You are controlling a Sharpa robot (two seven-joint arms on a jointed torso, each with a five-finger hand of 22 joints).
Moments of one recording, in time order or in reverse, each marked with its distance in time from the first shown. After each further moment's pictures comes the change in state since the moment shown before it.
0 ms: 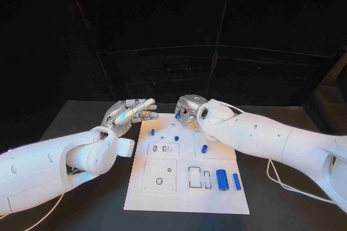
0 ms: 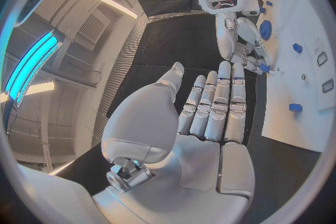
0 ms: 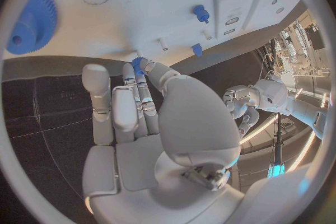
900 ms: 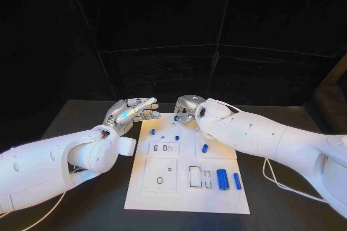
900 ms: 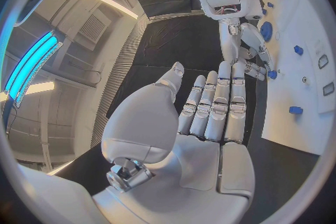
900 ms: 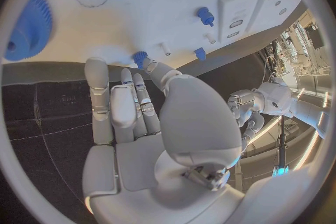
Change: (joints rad) left arm 0.003 0.004 0.000 0.000 0.000 0.004 -0.002; left_hand 0.000 0.000 0.000 0.000 0.000 0.000 0.000 0.000 0.000 0.000 0.000 0.000 0.000 0.000 0.000 0.000 0.000 0.000 0.000 0.000 0.000 -0.001; right arm 0.000 0.048 0.000 -0.068 0.001 0.042 0.002; right_hand -0.027 -0.034 -0.008 0.035 -0.055 -0.129 0.025 -0.011 -0.007 -0.156 0.036 -0.012 -0.013 0.004 0.018 -0.026 -0.053 0.000 -0.071 0.027 -0.054 -0.100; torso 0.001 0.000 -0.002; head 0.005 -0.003
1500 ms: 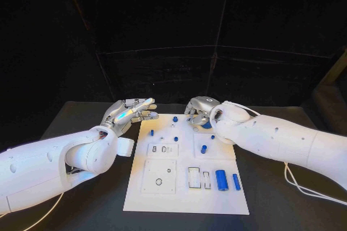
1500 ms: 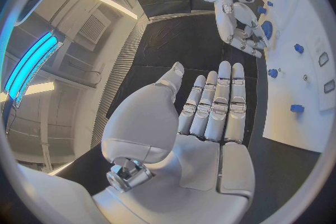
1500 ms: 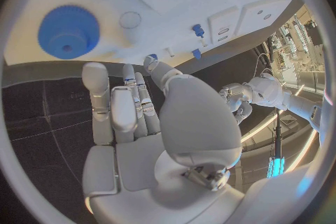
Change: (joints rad) left arm 0.003 -0.015 0.000 0.001 0.000 0.004 -0.003; left_hand 0.000 0.000 0.000 0.000 0.000 0.000 0.000 0.000 0.000 0.000 0.000 -0.004 0.000 0.000 0.000 0.000 0.002 0.000 -0.003 0.003 0.000 -0.001; right arm 0.000 -0.235 0.010 0.243 0.027 -0.047 -0.010; right_hand -0.005 -0.011 -0.046 0.029 0.033 0.020 0.002 0.018 0.010 0.143 -0.023 0.110 0.037 -0.004 -0.005 0.047 0.062 0.000 0.055 -0.014 0.067 0.097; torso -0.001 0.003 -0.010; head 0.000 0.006
